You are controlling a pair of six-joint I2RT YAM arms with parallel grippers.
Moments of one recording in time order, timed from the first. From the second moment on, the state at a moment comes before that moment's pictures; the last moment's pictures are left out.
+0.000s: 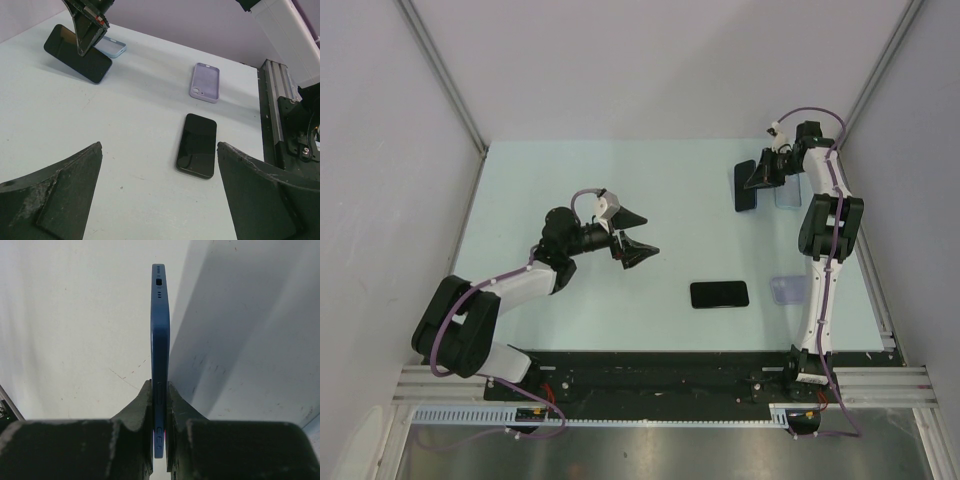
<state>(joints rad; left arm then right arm) -0.44 1.43 0.63 0.81 0.84 -0.17 -0.12 2.55 2.35 -0.94 -0.76 -0.10</state>
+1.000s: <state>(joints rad) -0.44 1.43 0.63 0.81 0.84 -0.17 -0.13 2.58 2.38 -0.93 -0.76 -0.05</state>
